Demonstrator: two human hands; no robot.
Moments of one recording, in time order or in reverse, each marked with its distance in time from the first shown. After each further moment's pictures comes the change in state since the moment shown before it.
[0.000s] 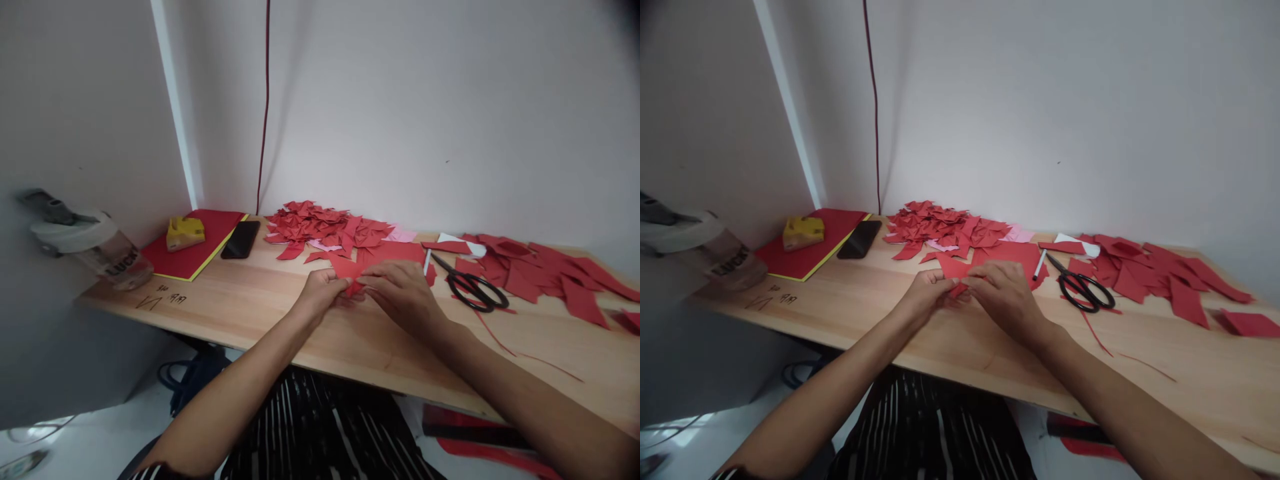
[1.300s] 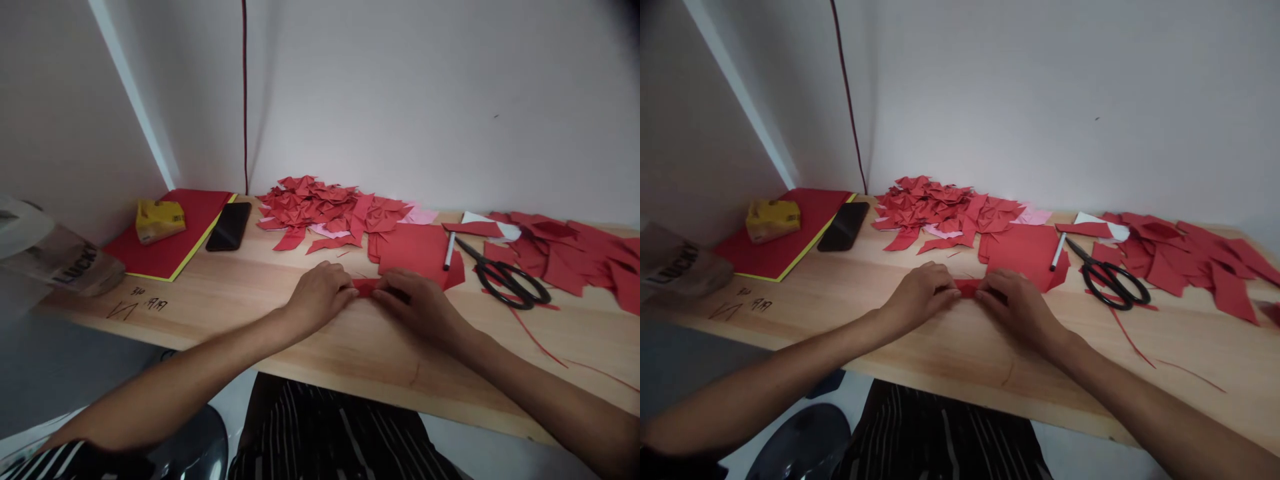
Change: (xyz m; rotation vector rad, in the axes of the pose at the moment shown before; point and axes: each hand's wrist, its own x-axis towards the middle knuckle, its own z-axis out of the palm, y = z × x) left_hand 0.011 0.014 -0.036 1.322 -0.205 0.365; right_hand -0.001 -0.002 0.016 0.501 -0.399 0.534
